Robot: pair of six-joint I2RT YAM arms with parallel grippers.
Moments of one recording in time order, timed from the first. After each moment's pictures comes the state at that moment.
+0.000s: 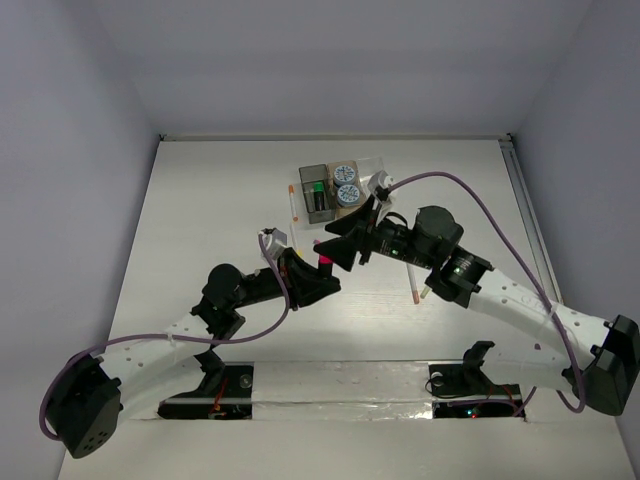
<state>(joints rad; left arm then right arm) -0.76 0.87 0.30 0.82 0.61 -0.64 0.86 1.10 0.90 0.26 -0.34 0.37</state>
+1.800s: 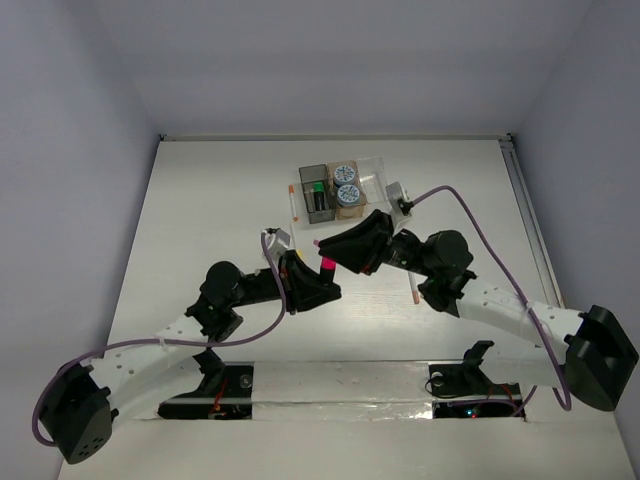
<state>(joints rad) -0.76 0.82 0.35 0.71 0.67 -0.69 0.83 1.15 0.67 0.92 -0.57 0.64</state>
